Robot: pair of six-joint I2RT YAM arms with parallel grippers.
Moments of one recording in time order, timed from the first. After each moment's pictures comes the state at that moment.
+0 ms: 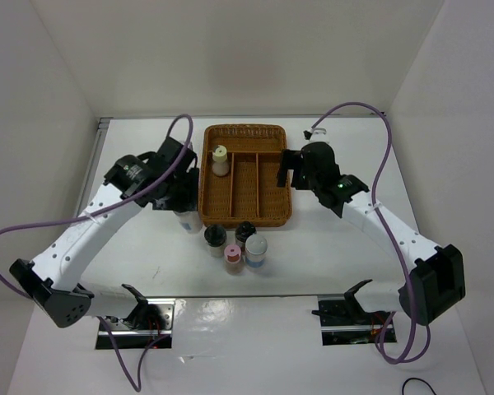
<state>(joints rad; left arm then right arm) -0.62 1.32 1.49 -1.29 -0.21 -0.56 0.50 1.29 1.05 -0.35 0.22 0.41</state>
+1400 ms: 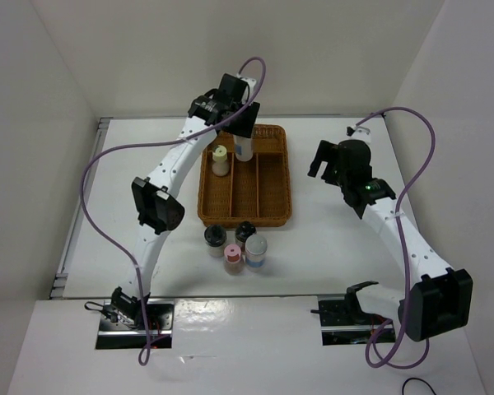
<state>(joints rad) -0.51 2.36 2.65 -1.01 -0.09 -0.13 0.24 1.18 0.99 -0.34 0.22 0.43</state>
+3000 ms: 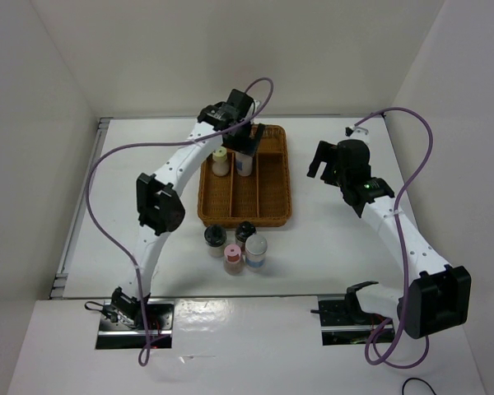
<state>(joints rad) -0.52 2.39 2.52 -1.04 -0.10 -0.11 0.24 1.19 0.99 -0.34 0.20 0.43</state>
